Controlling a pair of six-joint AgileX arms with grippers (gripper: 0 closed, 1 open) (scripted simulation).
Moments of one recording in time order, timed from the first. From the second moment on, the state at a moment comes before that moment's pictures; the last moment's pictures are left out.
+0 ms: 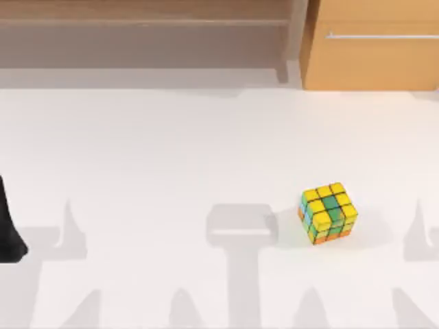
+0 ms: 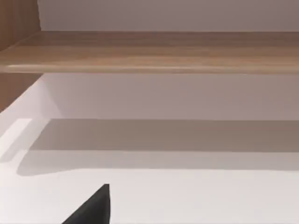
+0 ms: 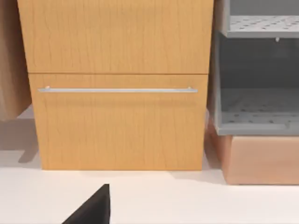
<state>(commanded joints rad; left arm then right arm) 0.00 0.00 0.00 0.00 0.00 0.00 0.00 0.00 0.00 0.00 0.00 0.00</state>
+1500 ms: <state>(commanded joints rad) 0.48 1.81 1.18 -0.83 0.00 0.11 0.00 0.00 0.00 0.00 0.00 0.00</state>
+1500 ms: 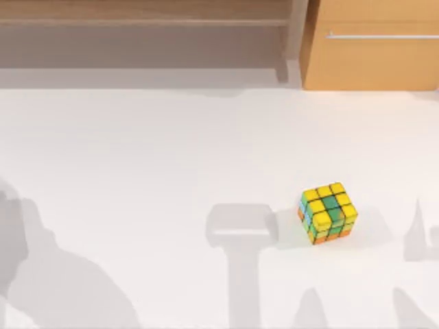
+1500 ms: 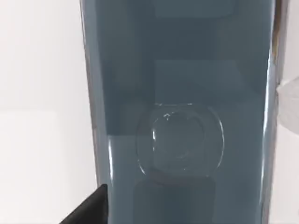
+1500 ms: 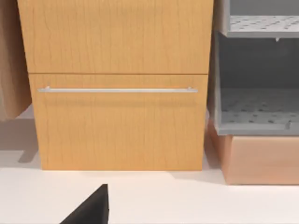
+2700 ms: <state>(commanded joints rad) 0.52 2.01 1.21 -0.74 0.00 0.12 0.00 0.00 0.00 0.00 0.00 0.00</state>
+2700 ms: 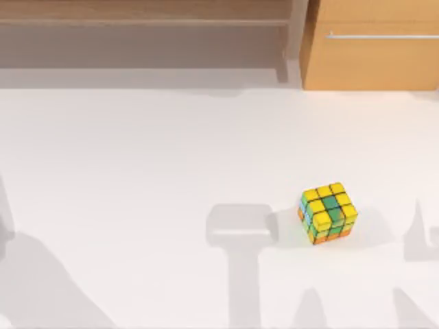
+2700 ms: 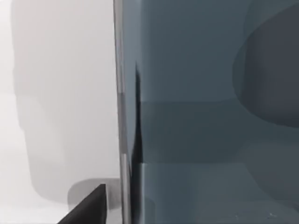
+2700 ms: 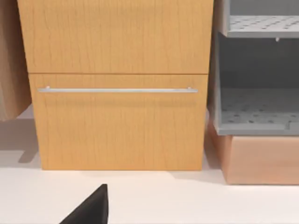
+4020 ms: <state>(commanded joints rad) 0.52 1.99 1.22 -0.76 0.01 0.12 0.00 0.00 0.00 0.00 0.00 0.00</state>
